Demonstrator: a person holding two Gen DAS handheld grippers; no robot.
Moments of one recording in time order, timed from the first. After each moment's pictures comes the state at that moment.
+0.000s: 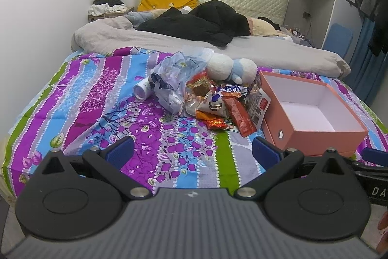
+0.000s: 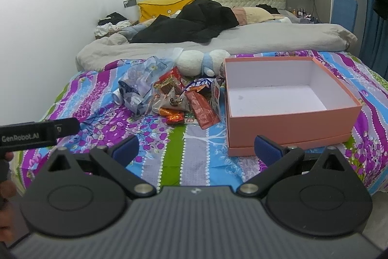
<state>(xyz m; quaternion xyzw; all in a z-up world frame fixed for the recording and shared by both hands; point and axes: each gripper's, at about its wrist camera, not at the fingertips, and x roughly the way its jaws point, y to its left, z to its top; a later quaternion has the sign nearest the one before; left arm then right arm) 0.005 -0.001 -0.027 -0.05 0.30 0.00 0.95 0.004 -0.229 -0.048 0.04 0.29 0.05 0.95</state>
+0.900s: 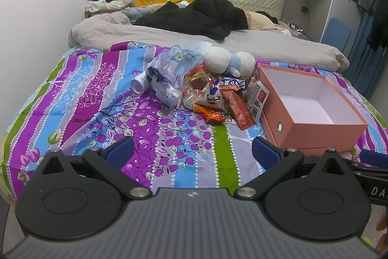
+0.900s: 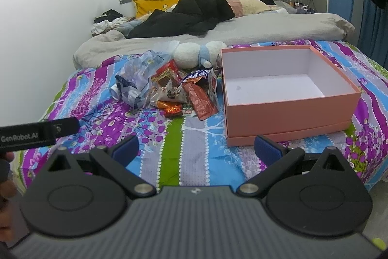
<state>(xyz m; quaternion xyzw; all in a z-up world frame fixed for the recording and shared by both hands) 0.004 -0.002 -0.037 -0.05 0.32 0.00 0.95 0.002 -0.234 -0.055 0.06 0.31 0.05 0.95</state>
